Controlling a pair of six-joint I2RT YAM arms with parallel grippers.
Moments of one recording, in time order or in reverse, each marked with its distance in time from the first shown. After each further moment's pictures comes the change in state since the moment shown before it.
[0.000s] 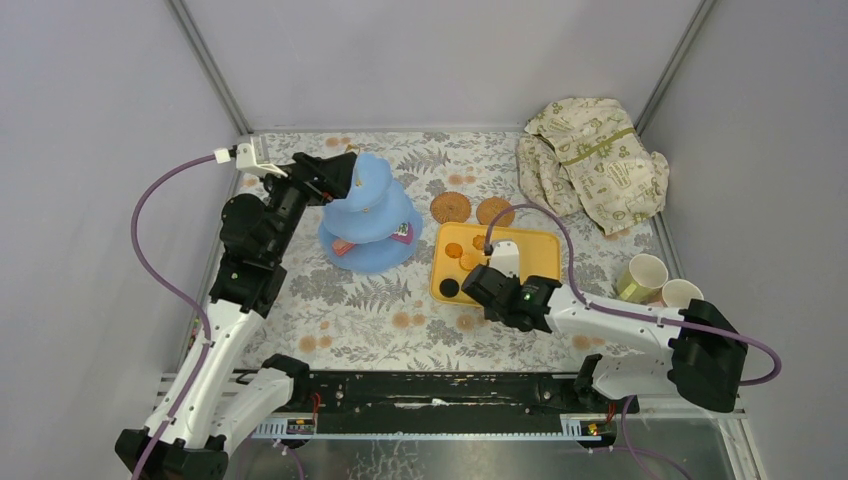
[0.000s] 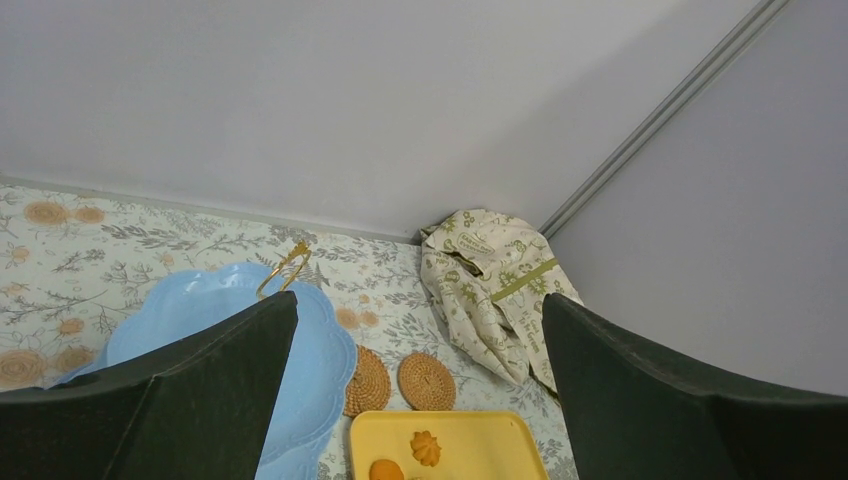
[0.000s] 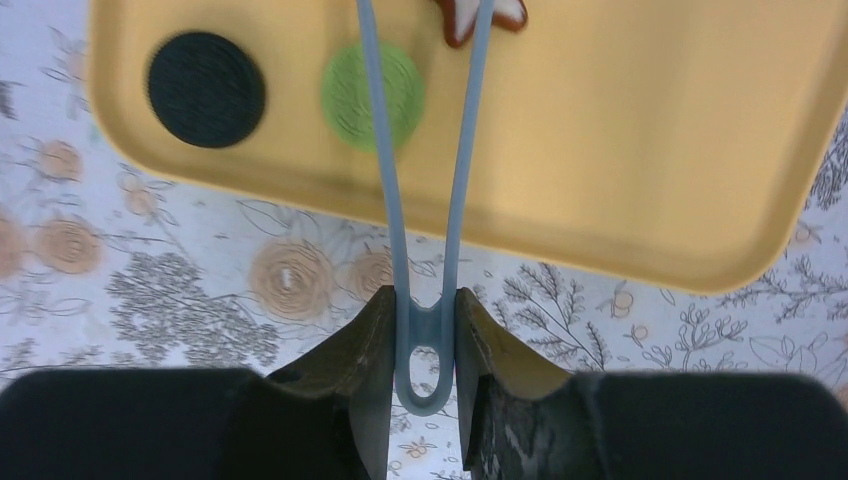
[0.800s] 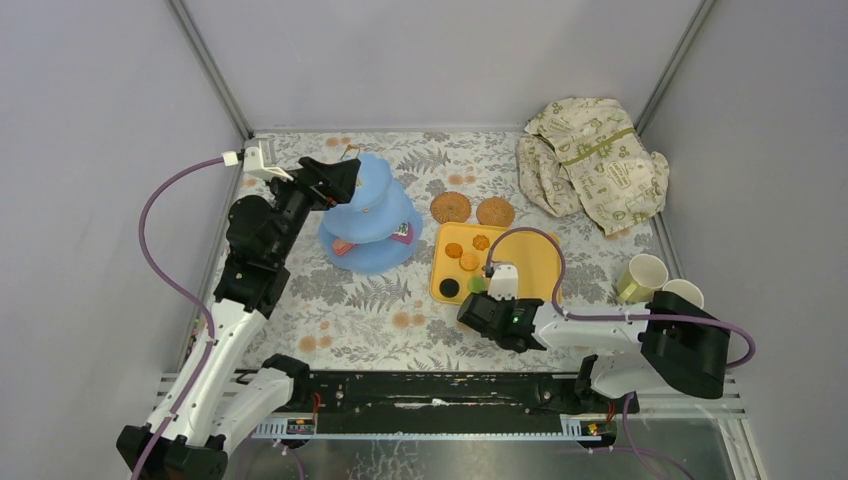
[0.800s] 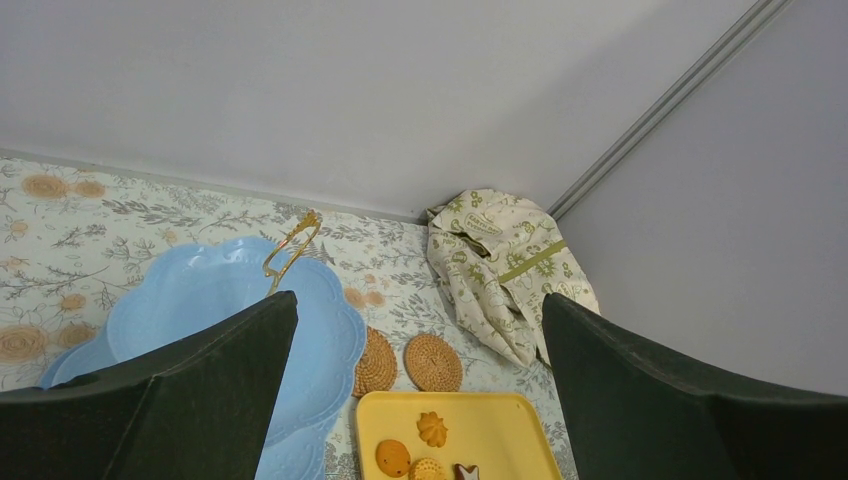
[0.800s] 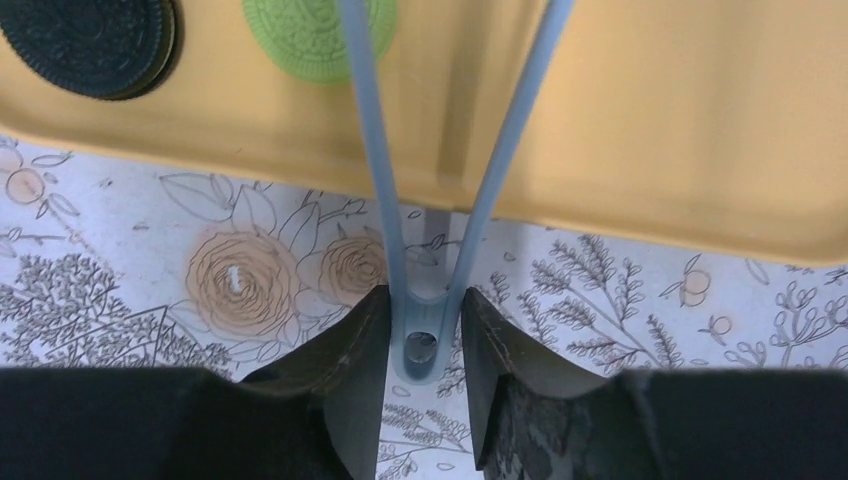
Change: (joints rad) left arm -0.008 0.003 -0.039 0.000 0.010 0.001; right arm 0.092 0.087 -0.188 0.167 0.062 0.178
